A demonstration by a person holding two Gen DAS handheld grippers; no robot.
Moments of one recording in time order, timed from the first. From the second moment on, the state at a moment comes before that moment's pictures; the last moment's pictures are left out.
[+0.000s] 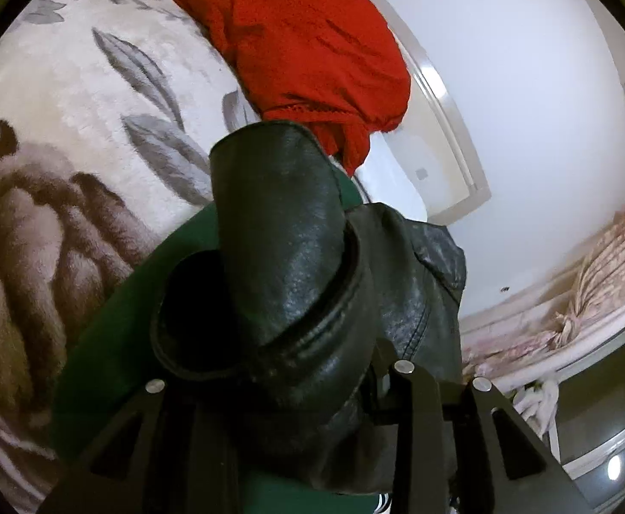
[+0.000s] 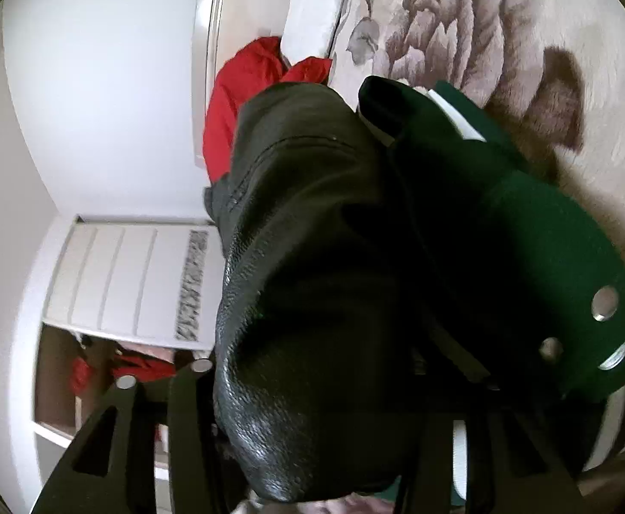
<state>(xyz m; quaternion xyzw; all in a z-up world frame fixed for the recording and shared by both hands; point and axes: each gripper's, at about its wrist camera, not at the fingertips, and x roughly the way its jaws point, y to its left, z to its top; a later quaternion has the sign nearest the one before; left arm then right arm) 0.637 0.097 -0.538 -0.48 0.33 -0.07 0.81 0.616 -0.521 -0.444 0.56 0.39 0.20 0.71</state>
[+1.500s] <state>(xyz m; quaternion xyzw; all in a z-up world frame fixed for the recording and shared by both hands) 0.393 0.026 -0.180 -0.05 0.43 -0.01 0.90 0.281 -0.374 0.020 -0.02 0.44 -0.14 0.89</state>
